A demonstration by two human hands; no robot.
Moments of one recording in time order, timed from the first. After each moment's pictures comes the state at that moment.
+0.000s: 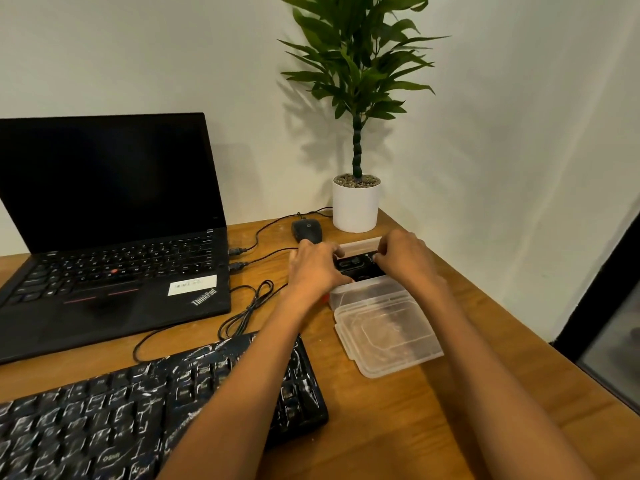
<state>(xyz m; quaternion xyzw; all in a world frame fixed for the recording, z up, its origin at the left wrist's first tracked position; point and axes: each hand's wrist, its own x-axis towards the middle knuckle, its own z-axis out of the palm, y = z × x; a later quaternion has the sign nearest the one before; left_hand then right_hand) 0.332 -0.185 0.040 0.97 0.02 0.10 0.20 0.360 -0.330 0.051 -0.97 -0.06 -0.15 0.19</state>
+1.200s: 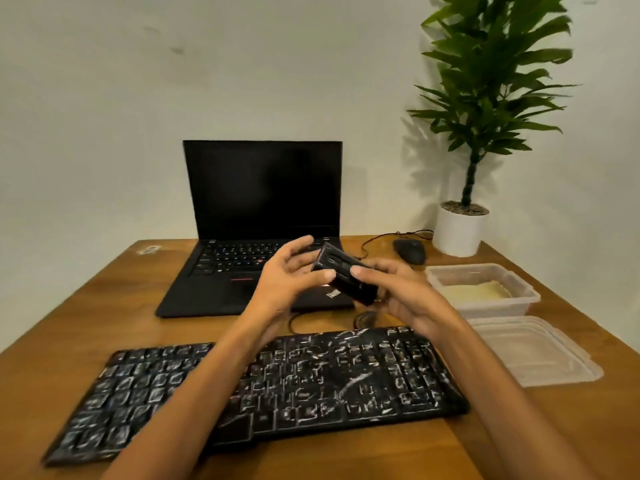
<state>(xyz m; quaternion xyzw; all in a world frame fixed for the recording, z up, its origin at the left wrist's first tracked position) 0.164 0.001 0.070 0.64 -0.01 0.18 0.75 0.224 -0.172 0.083 -0.67 -0.19 0.22 0.69</state>
